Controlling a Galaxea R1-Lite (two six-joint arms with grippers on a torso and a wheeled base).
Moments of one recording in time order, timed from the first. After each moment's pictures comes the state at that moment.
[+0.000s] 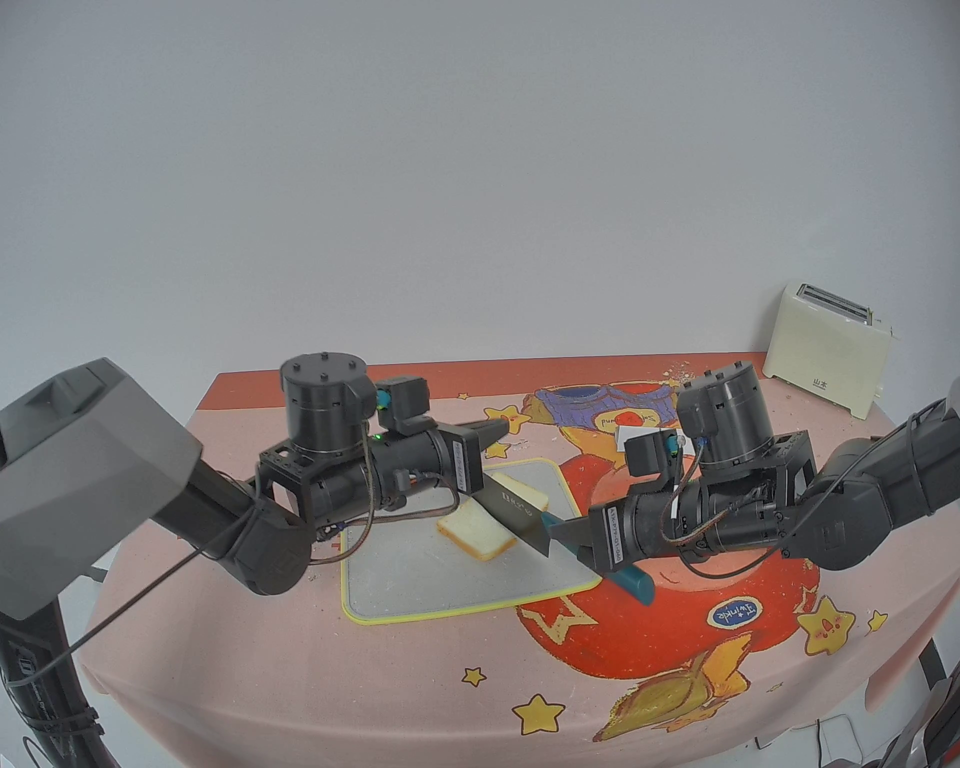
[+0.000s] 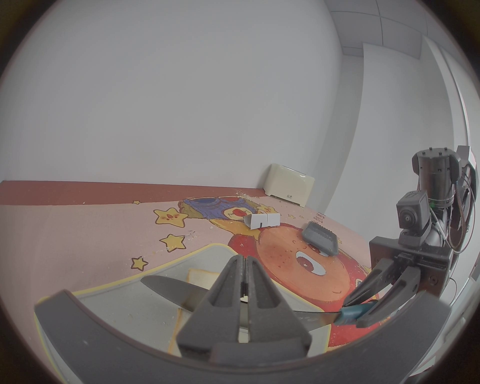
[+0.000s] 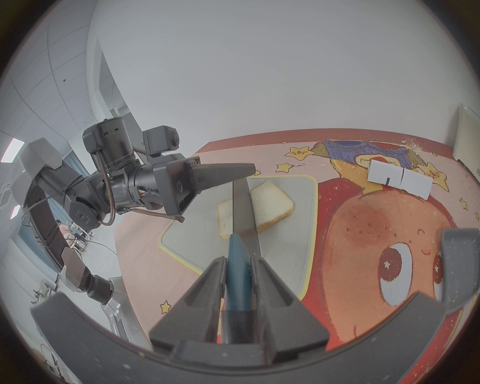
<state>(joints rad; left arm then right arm) -0.51 2.07 -0.99 -0.97 -0.33 -0.27 0.64 1.89 -0.96 -0.28 0.21 0.27</state>
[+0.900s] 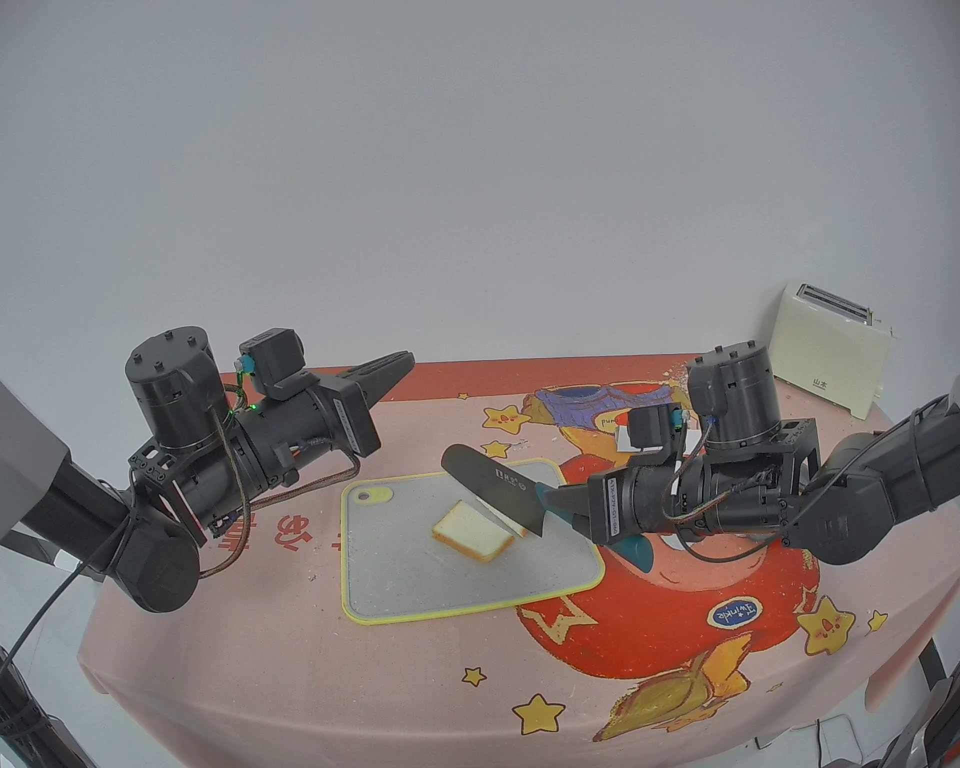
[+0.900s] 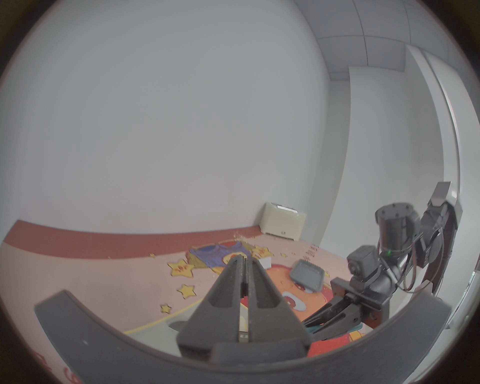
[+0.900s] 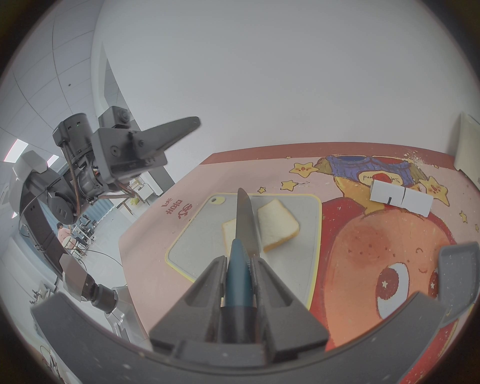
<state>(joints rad) -0.40 1.86 -0.72 -1.22 -0.33 -0.27 0.63 1.89 -0.96 -0.38 0.21 0.27</state>
